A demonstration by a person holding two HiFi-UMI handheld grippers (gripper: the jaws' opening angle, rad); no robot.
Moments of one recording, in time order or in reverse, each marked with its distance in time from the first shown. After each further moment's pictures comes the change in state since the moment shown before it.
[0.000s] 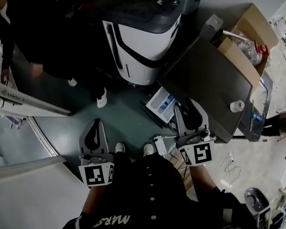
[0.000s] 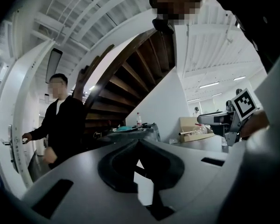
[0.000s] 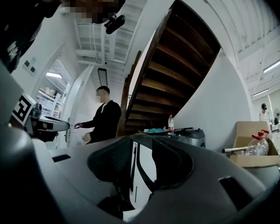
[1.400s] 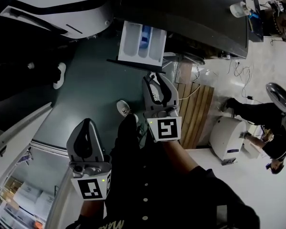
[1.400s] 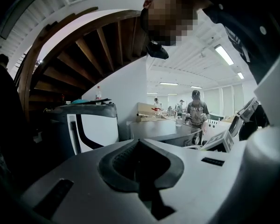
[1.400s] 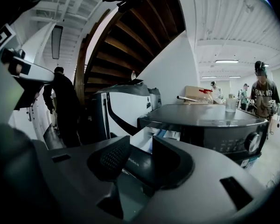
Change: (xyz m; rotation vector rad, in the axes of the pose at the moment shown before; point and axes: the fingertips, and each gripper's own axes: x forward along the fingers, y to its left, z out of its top) left arm 0.028 -0.049 -0.120 -0.009 0.195 -0.608; right arm -0.030 0.062 -0.243 0.195 0.328 -0.593
